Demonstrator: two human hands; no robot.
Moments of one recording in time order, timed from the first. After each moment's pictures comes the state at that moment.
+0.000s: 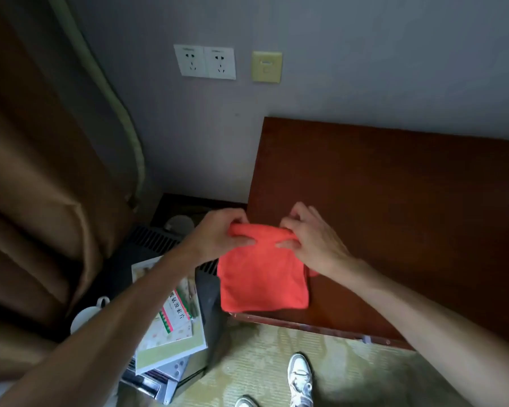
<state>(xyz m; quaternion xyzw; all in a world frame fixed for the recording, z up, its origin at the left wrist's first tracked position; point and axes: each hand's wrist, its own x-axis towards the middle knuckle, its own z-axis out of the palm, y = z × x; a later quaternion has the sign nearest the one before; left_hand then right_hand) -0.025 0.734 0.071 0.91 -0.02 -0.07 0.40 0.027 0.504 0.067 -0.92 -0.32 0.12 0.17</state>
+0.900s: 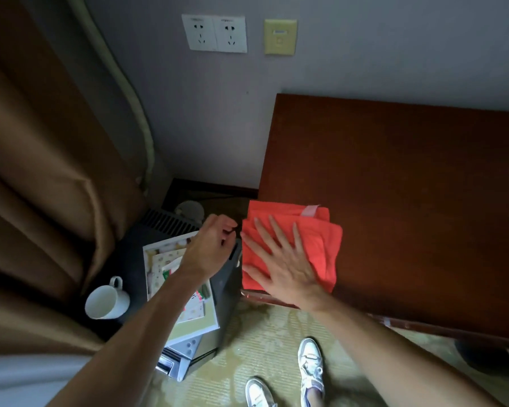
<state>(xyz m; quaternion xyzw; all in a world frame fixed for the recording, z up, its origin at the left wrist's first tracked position) -0.087 0.748 -0.004 0.93 0.09 0.01 0.35 -0.052 0.549 -0.051 -0.92 -0.39 0.05 0.07</state>
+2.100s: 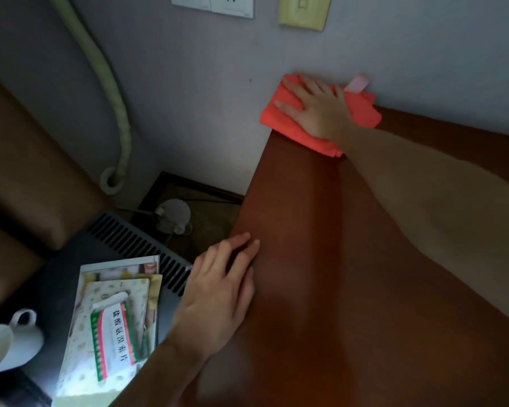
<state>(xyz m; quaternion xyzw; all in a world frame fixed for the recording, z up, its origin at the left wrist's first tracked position) 0.008 0.676 -0.071 0.97 0.05 0.12 0.20 0.393 0.621 -0.053 -0.94 -0.33 0.01 0.10</state>
